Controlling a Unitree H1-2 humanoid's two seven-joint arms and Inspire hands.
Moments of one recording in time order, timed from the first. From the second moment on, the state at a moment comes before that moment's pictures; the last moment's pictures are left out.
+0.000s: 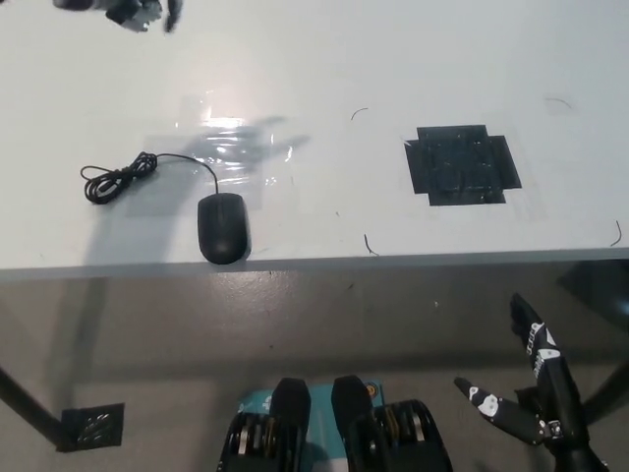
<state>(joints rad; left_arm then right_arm) -1.31 0.53 -0.16 0.77 0.22 0.29 -1.00 0.01 -0.08 0.03 0.18 -0.13 -0.38 -0.02</state>
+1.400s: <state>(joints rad) 0.20 -0.03 0.19 -0.01 0.10 -0.13 -0.59 0.07 -0.08 0.05 0.25 -0.14 -0.38 -0.02</state>
